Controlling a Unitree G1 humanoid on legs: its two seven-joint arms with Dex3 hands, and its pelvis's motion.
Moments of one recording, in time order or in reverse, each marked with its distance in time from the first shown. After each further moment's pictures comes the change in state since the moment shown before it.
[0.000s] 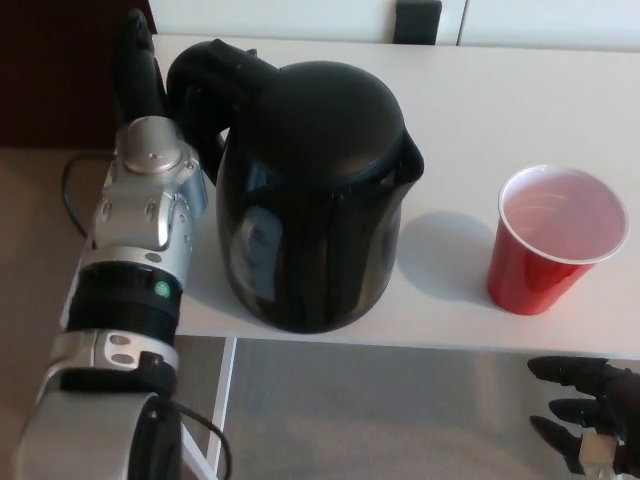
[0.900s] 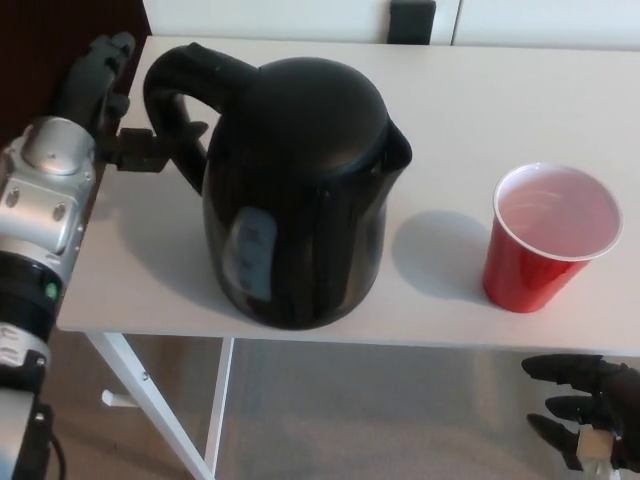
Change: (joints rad) left_arm 0.018 0.352 -0.282 0.071 0.084 0.016 -0.399; right_arm -0.021 -0.007 0.011 0.002 0.001 0.025 0.019
